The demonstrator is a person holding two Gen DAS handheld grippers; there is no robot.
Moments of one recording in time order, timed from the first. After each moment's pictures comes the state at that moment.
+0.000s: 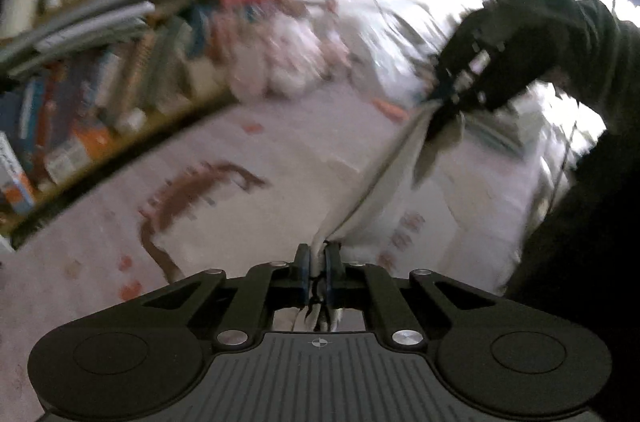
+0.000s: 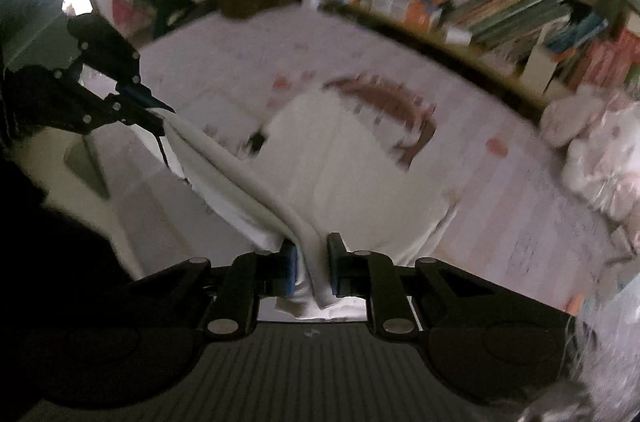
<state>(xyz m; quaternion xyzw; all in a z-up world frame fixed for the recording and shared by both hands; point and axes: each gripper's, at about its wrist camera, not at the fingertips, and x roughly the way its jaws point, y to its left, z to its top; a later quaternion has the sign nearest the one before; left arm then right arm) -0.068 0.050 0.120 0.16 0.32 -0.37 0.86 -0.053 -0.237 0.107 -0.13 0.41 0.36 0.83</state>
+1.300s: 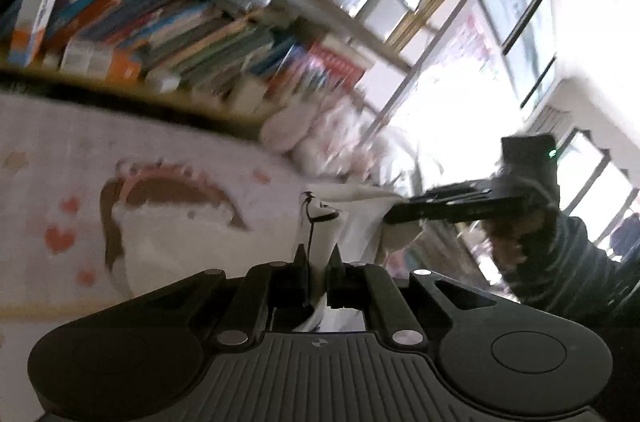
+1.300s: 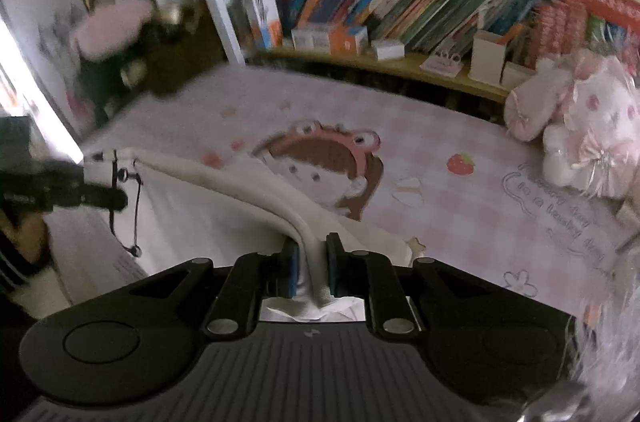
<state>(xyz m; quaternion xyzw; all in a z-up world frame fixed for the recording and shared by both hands) -0.011 0.098 0.076 -0.20 0.30 -0.36 0.86 0.027 -0.264 0.096 0.01 0.40 0.30 0.87</state>
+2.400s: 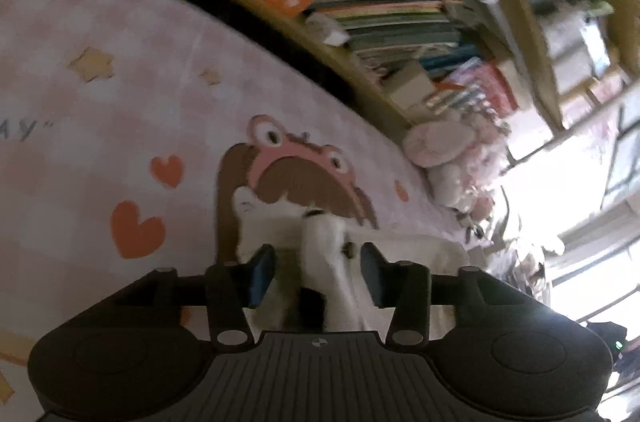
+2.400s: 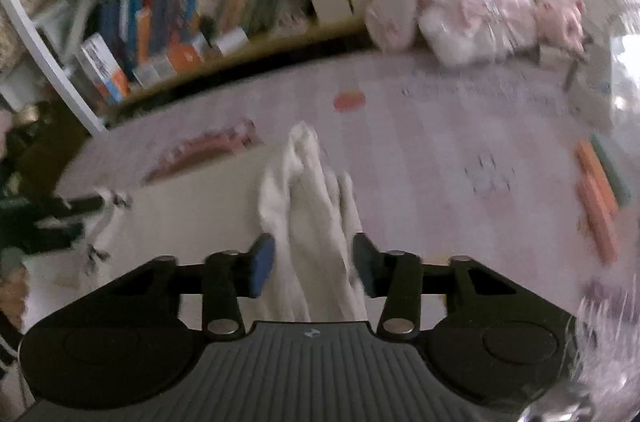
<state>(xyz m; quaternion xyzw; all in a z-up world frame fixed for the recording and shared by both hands) 0.102 0.123 -0.017 -0.29 0.39 -0.23 0.84 0.024 -0.245 -0.004 0.14 0.42 0.05 0.89</state>
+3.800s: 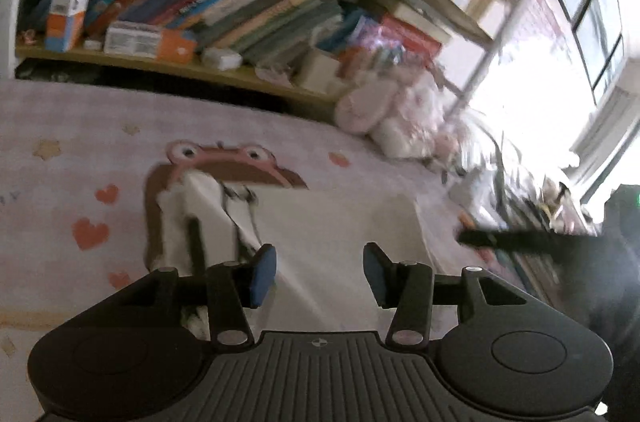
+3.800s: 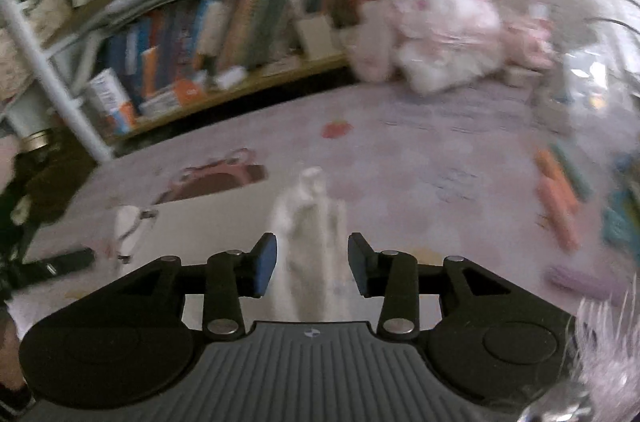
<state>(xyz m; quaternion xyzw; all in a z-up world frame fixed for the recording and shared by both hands) 0.006 0.046 0.023 -0.14 0.34 -0.26 0.89 -0.012 -0.251 0.031 0.15 0.37 0.08 0.92</state>
